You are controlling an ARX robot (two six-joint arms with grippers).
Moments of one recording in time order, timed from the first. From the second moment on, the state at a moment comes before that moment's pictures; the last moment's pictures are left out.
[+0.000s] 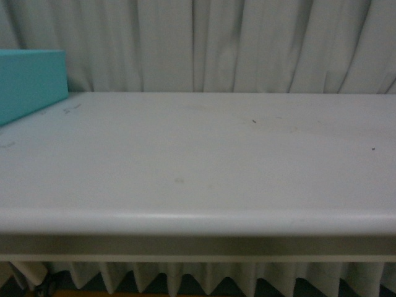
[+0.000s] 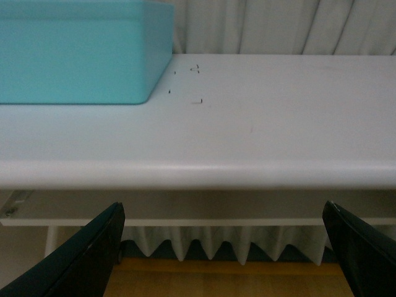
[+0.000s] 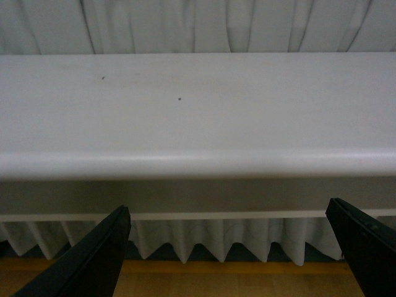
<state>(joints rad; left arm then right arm) 0.00 0.01 0.01 0.00 0.00 0.00 0.01 0.00 0.01 0.00 0.00 -0.01</state>
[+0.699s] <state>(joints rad) 0.00 0.01 0.01 -0.01 0.00 0.00 0.01 0.00 0.01 -0.01 0.00 -0.01</state>
